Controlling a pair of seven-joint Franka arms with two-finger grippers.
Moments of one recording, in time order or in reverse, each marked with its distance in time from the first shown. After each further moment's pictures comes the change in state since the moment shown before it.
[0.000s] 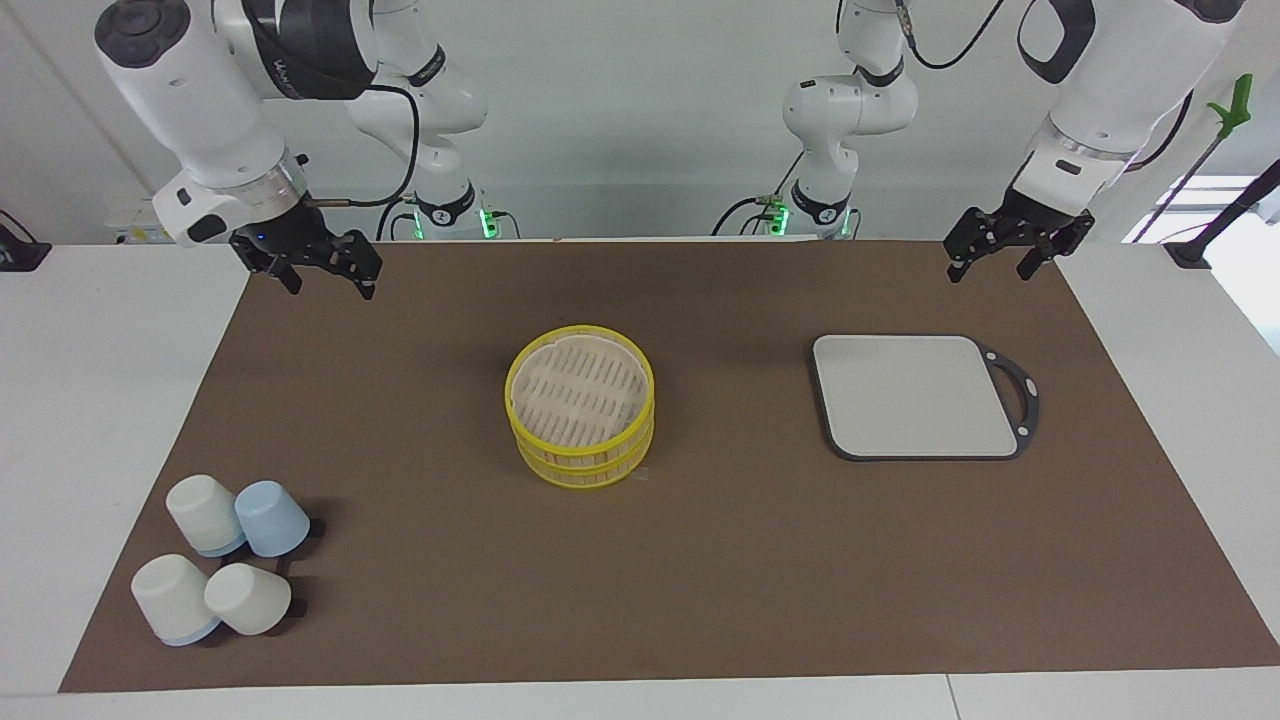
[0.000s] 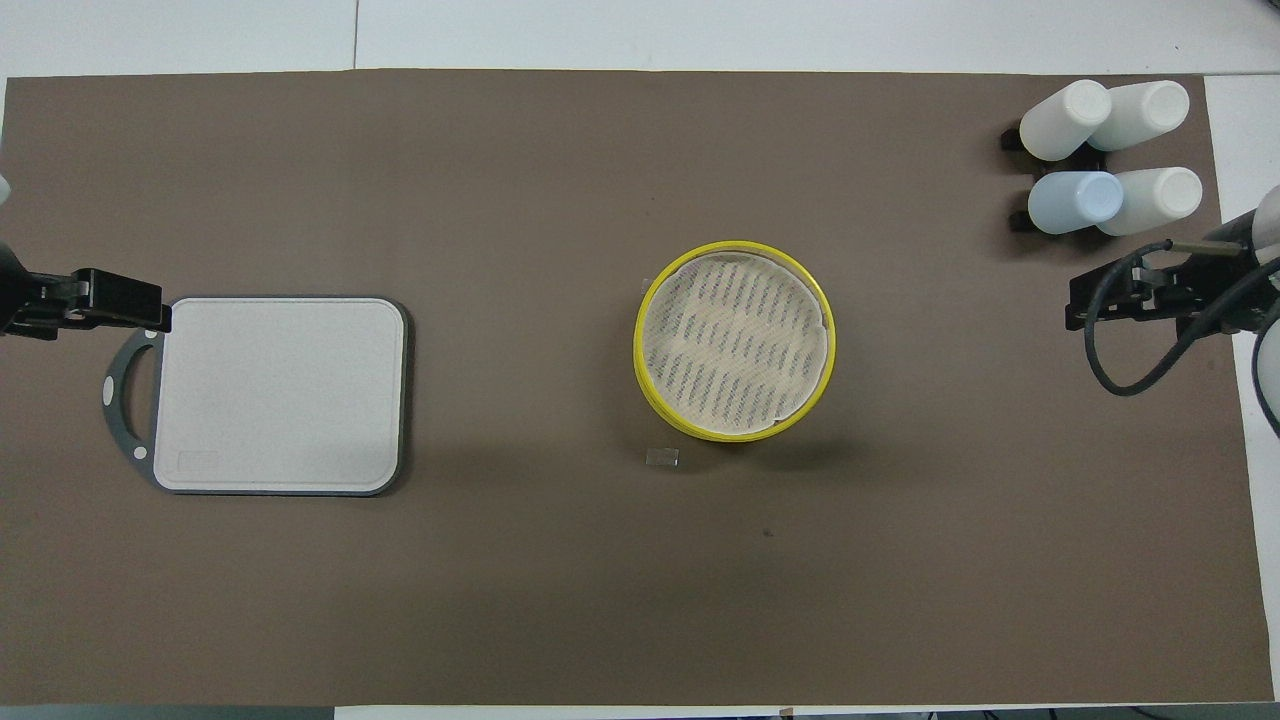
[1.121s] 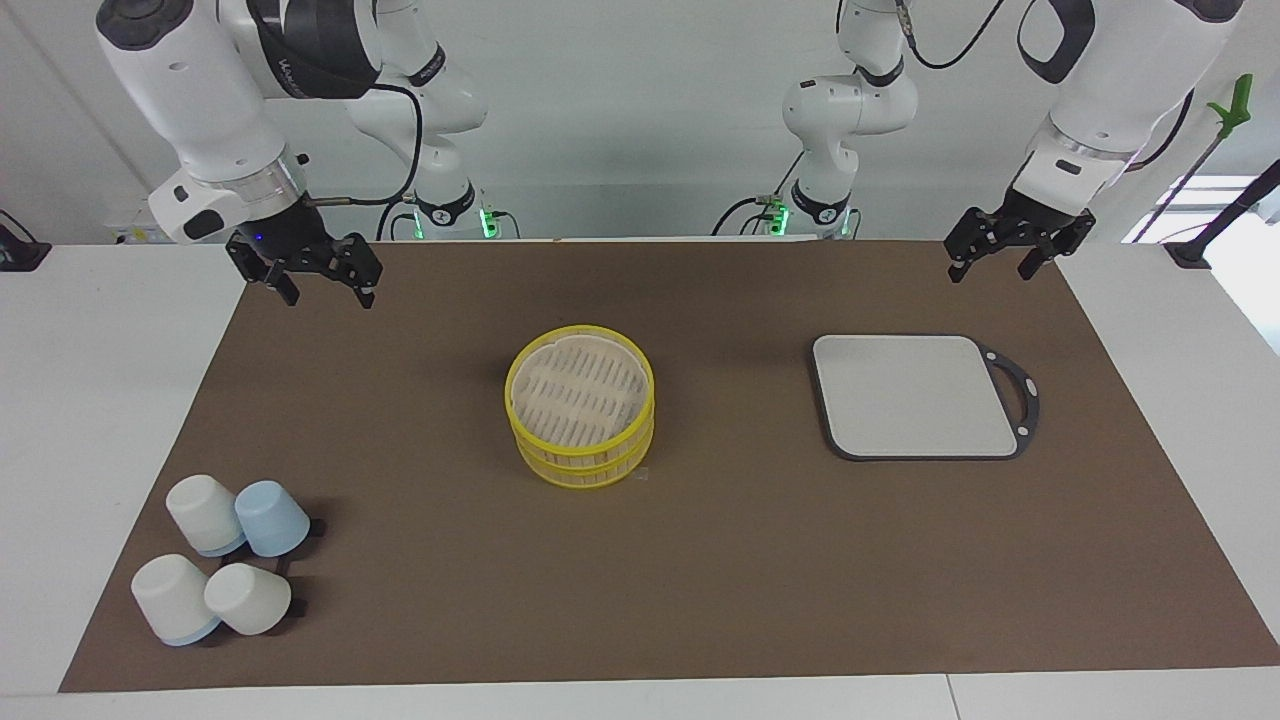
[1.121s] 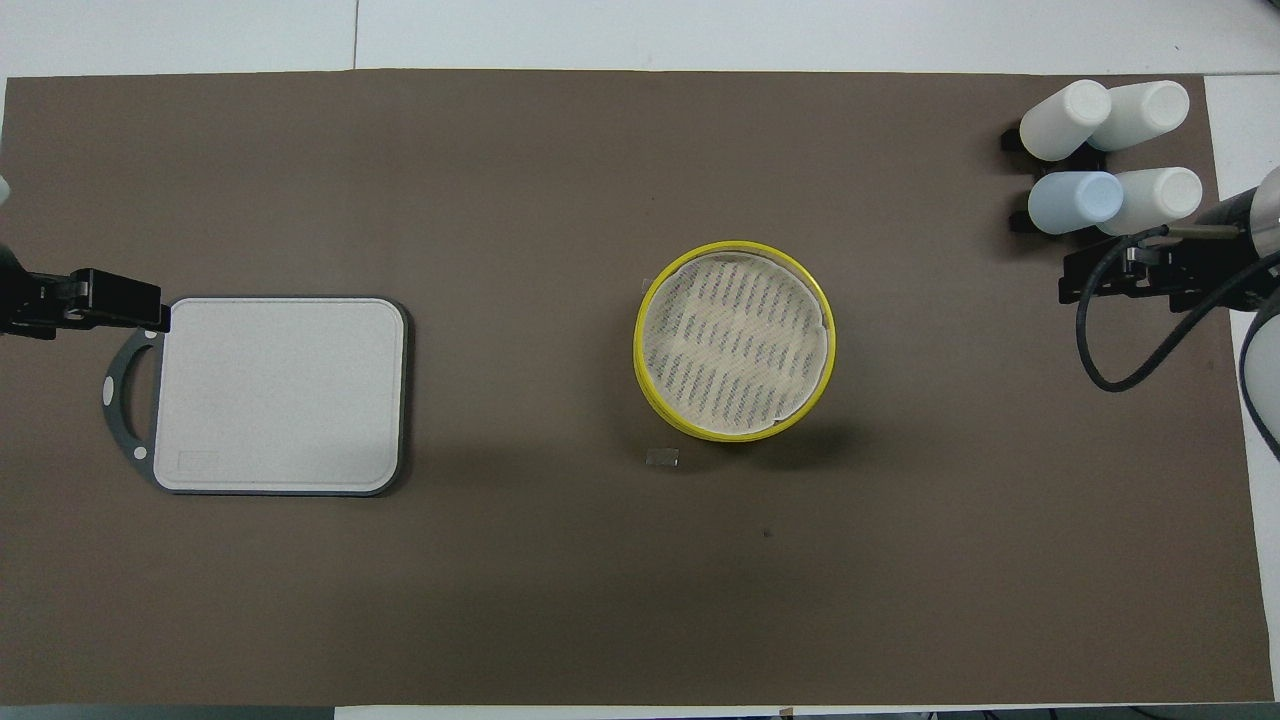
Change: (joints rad) left arm 0.000 0.000 0.000 0.000 0.004 0.001 0.003; right arm 0.016 0.000 0.001 0.000 0.000 0.082 -0.018
